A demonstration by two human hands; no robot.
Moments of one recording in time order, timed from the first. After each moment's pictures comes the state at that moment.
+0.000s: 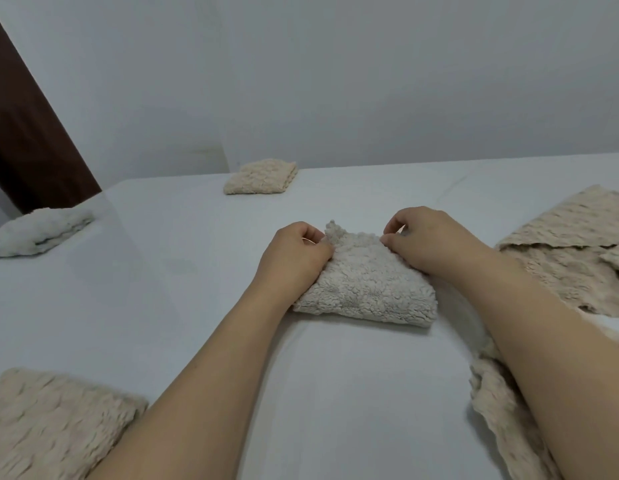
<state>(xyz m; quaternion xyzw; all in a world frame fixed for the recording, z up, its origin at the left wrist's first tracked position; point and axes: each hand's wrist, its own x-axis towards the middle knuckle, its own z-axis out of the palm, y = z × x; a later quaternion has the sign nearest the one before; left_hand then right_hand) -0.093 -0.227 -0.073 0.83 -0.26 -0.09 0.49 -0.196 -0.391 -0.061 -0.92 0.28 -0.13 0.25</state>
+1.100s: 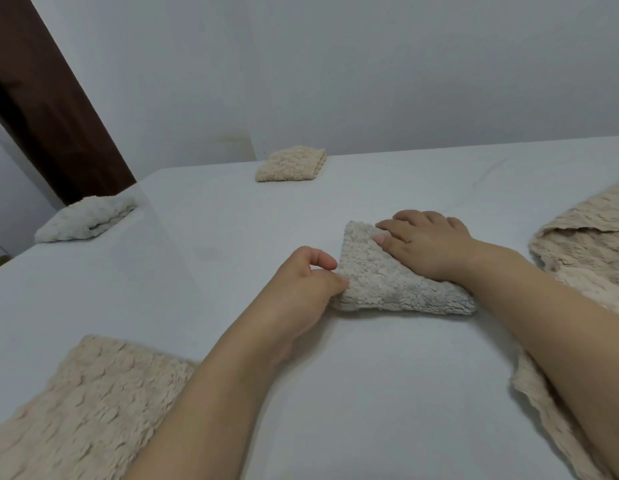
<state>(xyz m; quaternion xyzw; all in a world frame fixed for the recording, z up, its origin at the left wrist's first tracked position) -0.146 -0.144 -0.055 0.78 -0.20 -0.25 0.54 -0.178 -0.358 -0.080 -0.97 0.21 -0.02 0.11</state>
